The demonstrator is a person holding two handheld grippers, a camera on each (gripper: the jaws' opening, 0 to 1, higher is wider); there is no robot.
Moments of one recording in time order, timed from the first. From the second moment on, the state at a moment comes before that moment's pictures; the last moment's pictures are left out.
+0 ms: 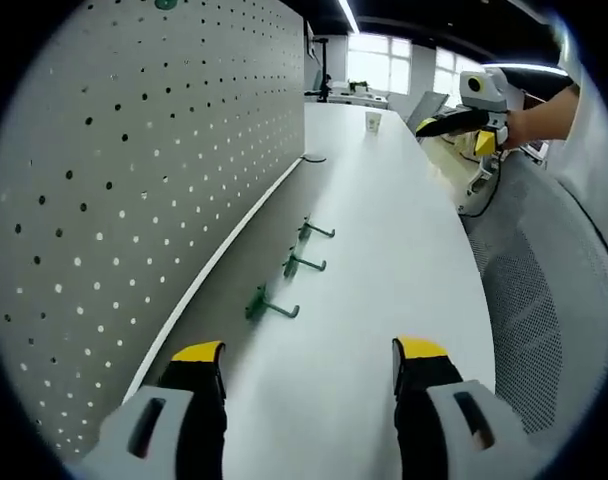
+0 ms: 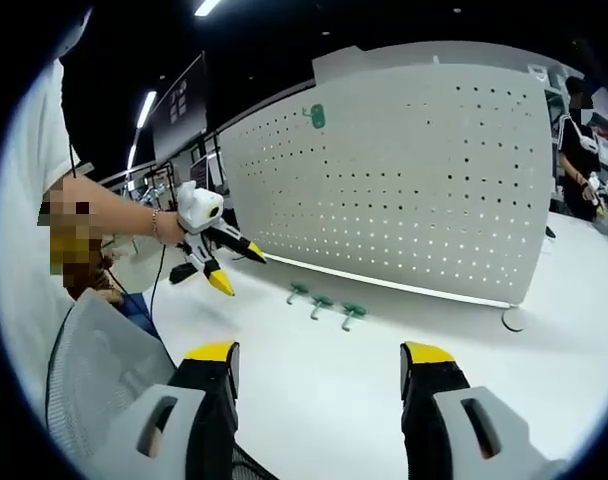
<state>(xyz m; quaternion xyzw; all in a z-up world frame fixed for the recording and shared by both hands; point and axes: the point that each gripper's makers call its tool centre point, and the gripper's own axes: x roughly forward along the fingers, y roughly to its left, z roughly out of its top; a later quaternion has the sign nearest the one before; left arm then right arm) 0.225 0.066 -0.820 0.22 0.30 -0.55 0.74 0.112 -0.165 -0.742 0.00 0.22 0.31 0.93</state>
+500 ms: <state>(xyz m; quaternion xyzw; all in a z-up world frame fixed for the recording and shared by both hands) 0.245 0.046 -0.832 0.25 0.31 -0.56 0.72 0.107 -0.168 -0.744 -0.01 0.22 0.31 0.92</state>
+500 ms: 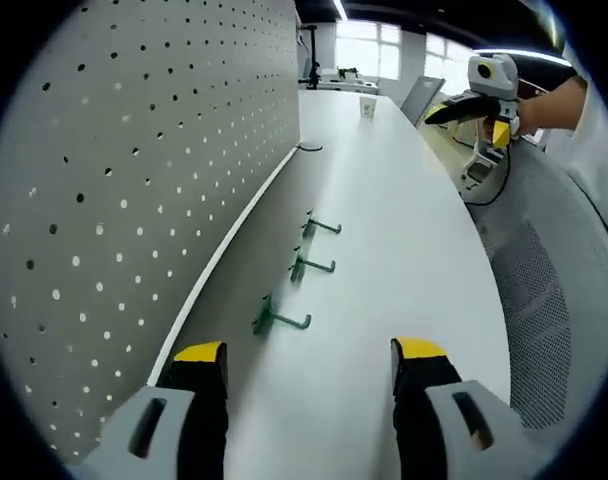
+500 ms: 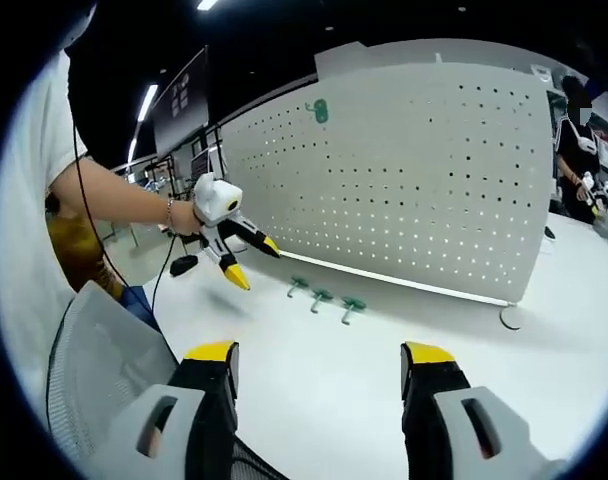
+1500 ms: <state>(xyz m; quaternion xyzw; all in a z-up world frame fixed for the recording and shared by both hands) 0.263 0.030 -0.870 0.34 0.35 -0.60 0.63 0.100 -0.171 -0.747 -0.01 0.24 0.31 0.92</state>
